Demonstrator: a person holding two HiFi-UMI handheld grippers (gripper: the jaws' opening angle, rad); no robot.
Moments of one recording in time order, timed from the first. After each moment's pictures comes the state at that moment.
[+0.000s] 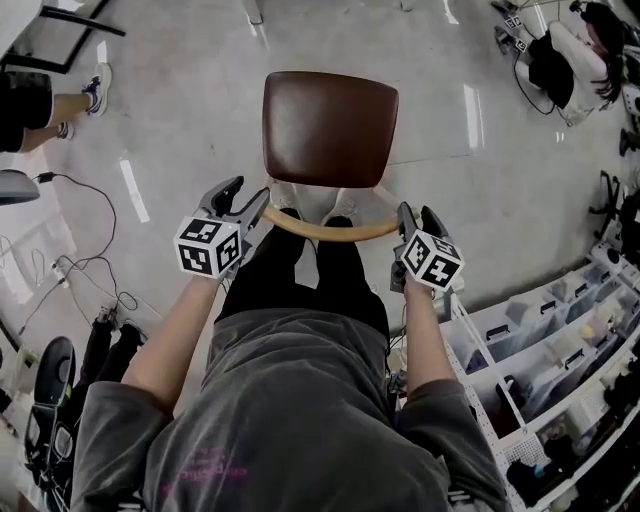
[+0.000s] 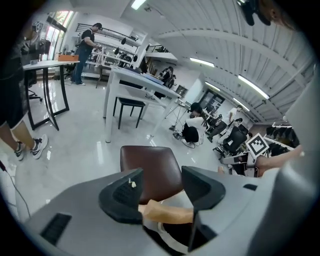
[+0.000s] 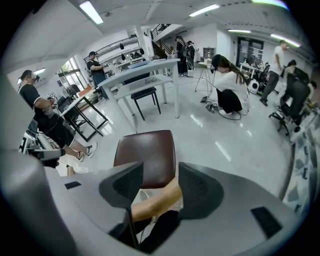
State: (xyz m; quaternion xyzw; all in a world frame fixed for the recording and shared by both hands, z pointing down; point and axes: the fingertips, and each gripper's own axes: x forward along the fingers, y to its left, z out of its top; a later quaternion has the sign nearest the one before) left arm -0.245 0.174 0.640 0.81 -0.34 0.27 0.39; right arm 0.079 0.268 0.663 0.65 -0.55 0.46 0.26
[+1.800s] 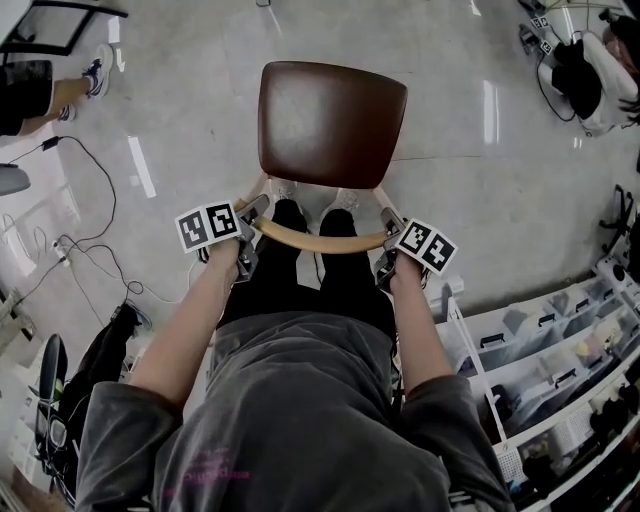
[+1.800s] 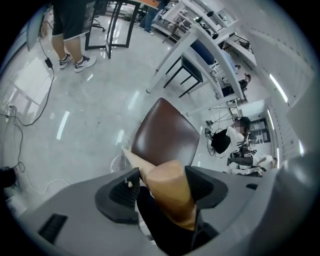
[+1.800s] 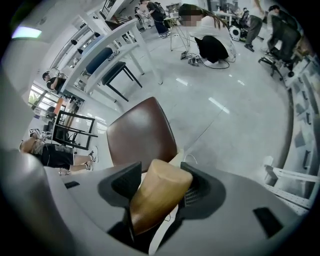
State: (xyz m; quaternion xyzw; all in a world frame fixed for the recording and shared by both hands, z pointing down) left arm -0.250 0.229 0.753 0.54 -0.42 0.27 0.68; right arm 0.074 0.292 0.763 0.59 -0.42 0.66 0.21
